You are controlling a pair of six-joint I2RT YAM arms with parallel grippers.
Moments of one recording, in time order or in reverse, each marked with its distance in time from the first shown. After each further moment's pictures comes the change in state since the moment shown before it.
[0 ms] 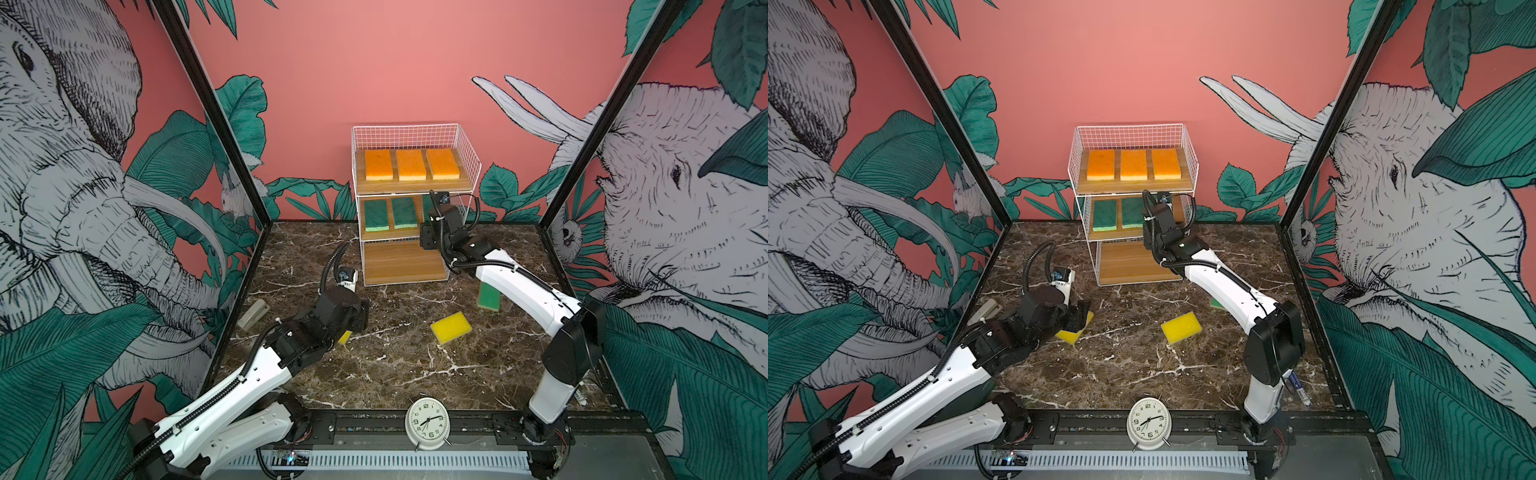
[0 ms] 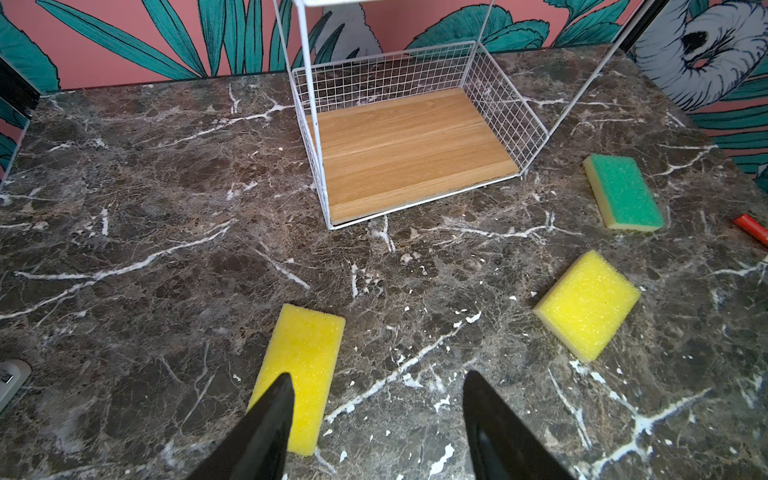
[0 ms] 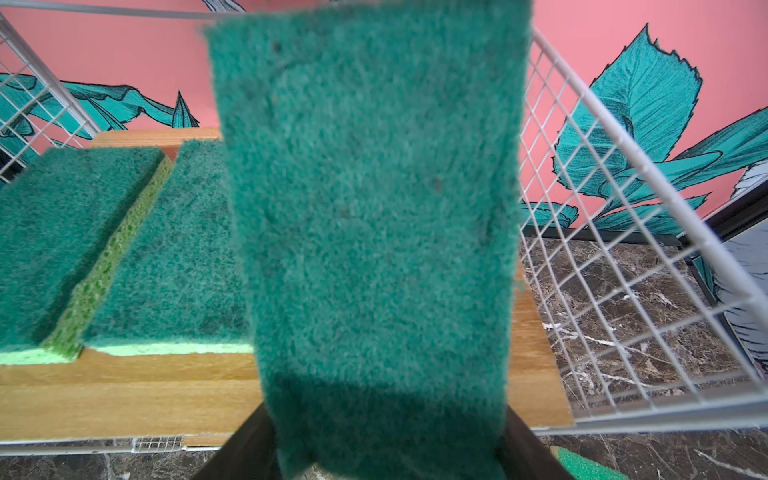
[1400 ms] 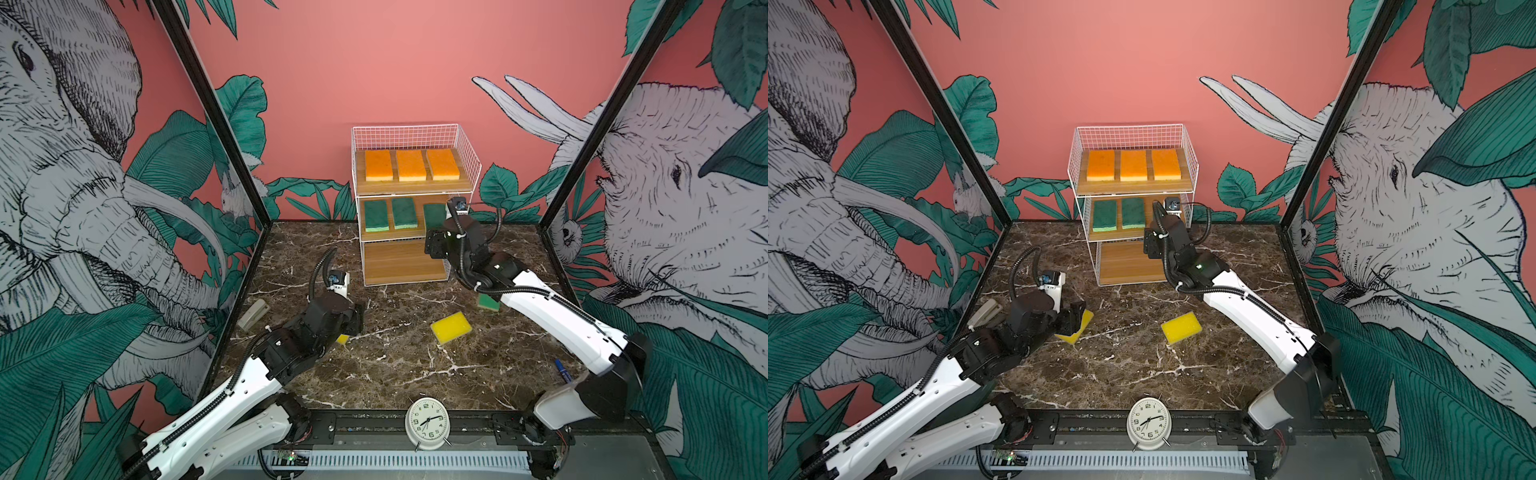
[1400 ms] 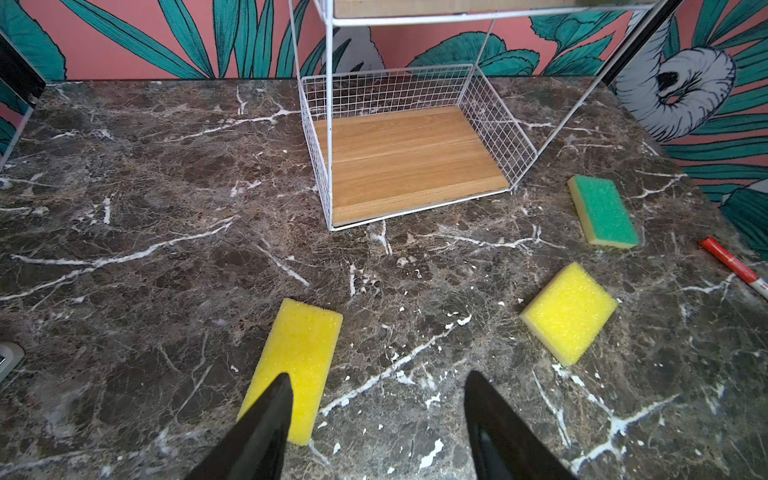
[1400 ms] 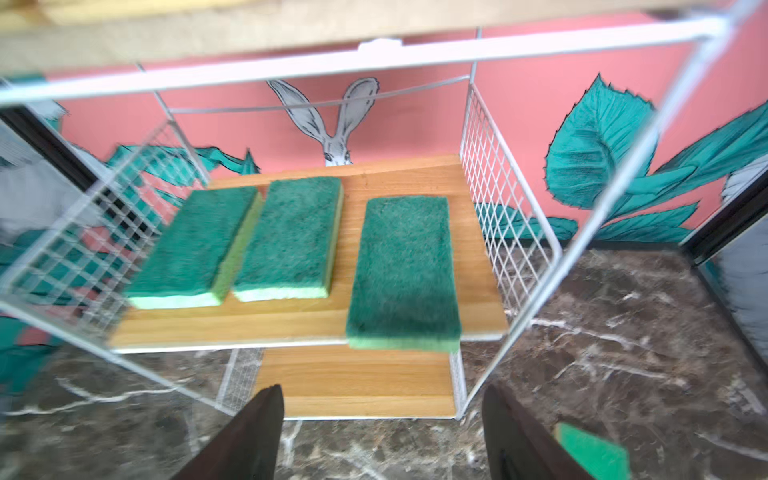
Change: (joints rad) left arm 0.002 -0.094 -0.028 -0.018 0.000 -0.046; right arm 0.091 -0.298 -0.218 0.053 0.029 0.061
